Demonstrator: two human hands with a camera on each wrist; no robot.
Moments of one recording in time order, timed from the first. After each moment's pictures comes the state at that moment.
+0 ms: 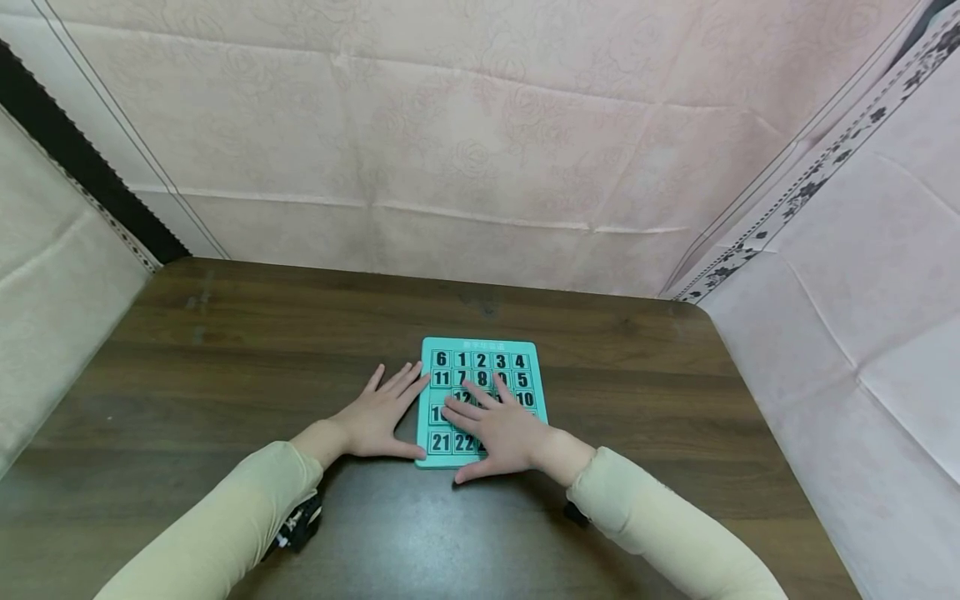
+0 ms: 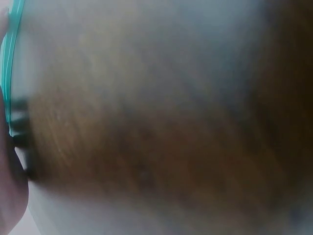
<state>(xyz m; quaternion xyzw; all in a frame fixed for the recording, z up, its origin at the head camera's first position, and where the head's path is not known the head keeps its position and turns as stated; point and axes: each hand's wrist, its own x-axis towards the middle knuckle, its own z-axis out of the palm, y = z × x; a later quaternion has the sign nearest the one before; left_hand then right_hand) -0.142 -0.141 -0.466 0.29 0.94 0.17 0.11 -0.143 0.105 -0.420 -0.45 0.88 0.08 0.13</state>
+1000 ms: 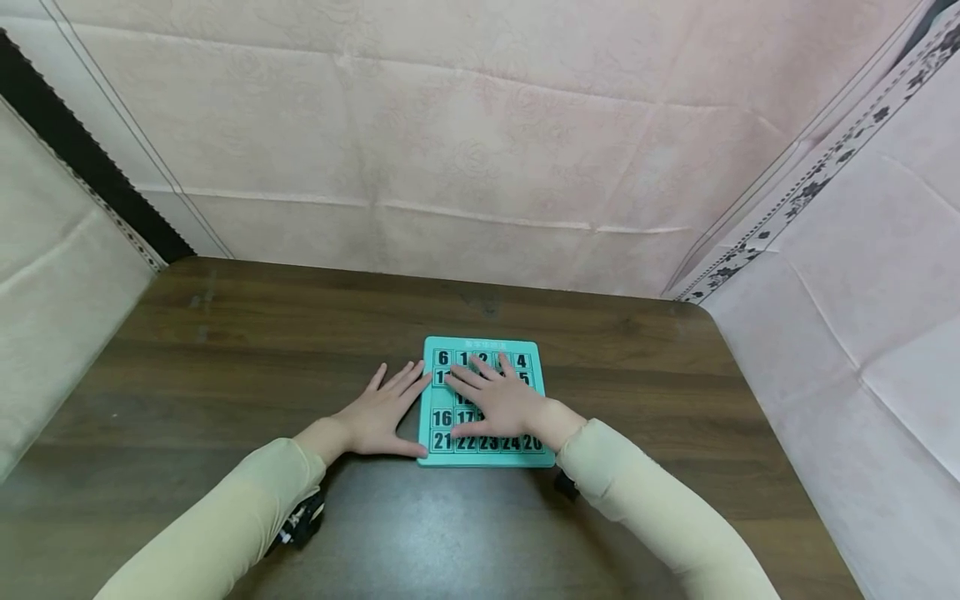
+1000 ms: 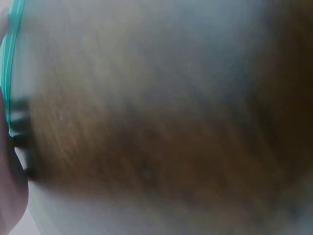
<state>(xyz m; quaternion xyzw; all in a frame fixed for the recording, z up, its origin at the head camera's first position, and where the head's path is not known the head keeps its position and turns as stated) -0.141 -0.140 -0.462 0.29 0.93 0.17 0.12 -0.176 0.098 -0.417 -0.40 0.90 0.05 0.17</state>
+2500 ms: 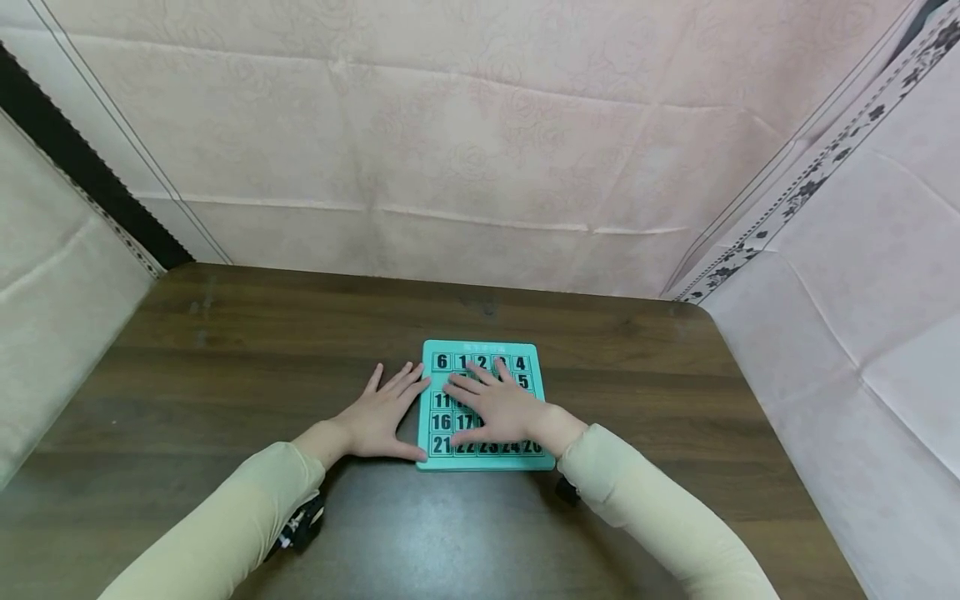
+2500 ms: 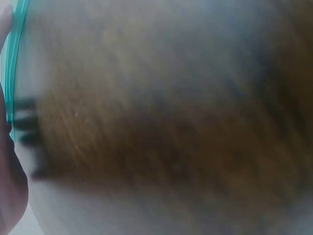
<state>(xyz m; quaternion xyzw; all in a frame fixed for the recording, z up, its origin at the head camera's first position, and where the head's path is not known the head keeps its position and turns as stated) -0.142 -0.138 -0.461 0.28 0.94 0.17 0.11 -0.175 0.100 -0.421 -0.41 0.90 0.03 0.16</state>
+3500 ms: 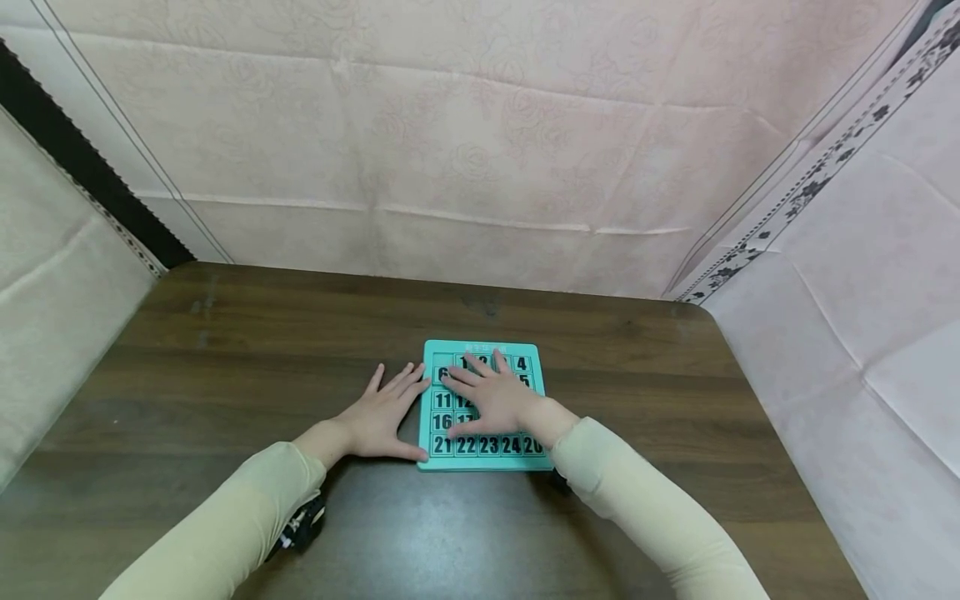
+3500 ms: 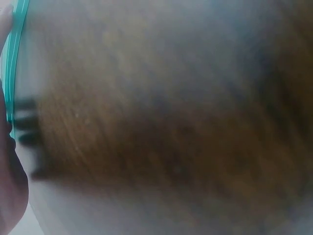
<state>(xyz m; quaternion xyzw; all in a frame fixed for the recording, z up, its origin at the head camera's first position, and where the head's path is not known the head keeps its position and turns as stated) -0.142 -0.139 -0.463 0.28 0.94 0.17 0.11 -0.185 0.091 -0.420 -0.40 0.90 0.06 0.16</state>
